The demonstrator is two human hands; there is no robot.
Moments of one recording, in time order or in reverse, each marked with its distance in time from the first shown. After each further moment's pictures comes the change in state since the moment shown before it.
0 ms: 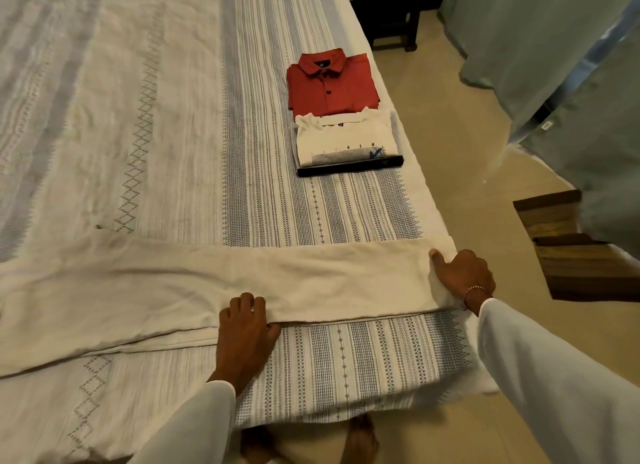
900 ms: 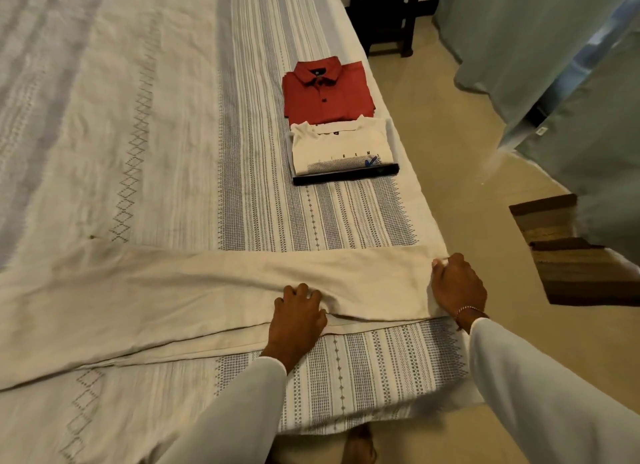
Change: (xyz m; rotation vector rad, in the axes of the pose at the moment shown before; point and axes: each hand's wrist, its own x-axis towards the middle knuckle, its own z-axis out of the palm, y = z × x) left_hand 0.054 0.087 -0.008 -0.011 -0.179 0.145; right_hand -0.006 0.005 0.009 -0.064 0.136 -0.225
